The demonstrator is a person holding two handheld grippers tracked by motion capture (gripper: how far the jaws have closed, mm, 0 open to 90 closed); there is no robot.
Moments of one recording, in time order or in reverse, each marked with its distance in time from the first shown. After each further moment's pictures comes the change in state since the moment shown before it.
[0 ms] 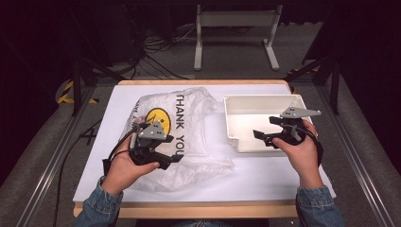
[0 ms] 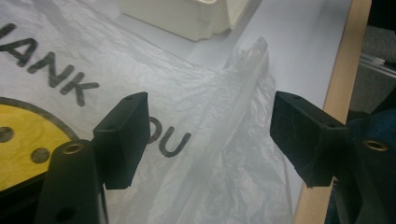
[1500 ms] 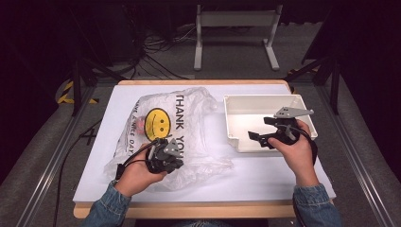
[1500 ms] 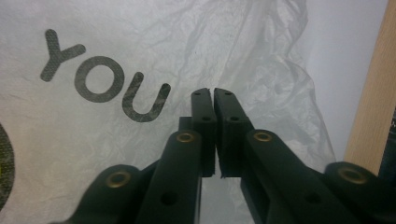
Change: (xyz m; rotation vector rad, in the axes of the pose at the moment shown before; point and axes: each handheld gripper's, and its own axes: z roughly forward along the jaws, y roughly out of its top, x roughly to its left) left arm -0.001 -0.027 0.052 0.233 0.018 0.086; right arm 0.005 0.002 0.013 0.014 0.041 -0.012
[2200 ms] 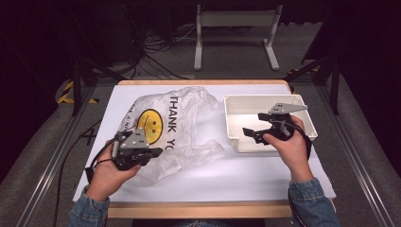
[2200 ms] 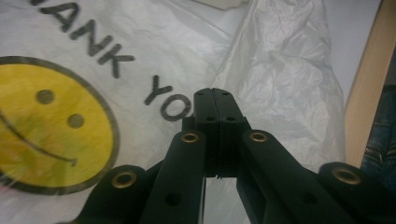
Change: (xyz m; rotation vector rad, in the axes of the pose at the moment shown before) left arm 0.013 -0.041 -0.088 -0.251 0.104 -0.112; right arm 0.005 0.014 0.014 -0.026 0.040 -0.023
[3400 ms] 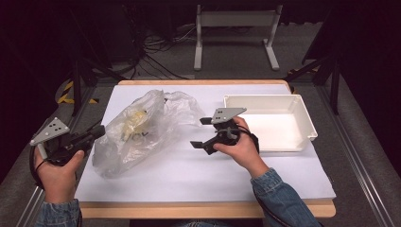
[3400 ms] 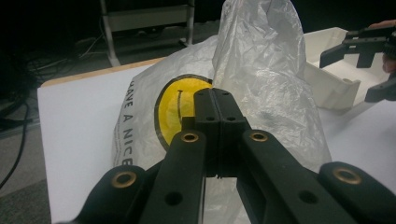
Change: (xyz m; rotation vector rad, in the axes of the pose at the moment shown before) left arm 0.054 -0.066 -0.085 -0.357 0.286 -0.376; right arm 0.098 0.037 0.102 -0.056 0.365 -0.264
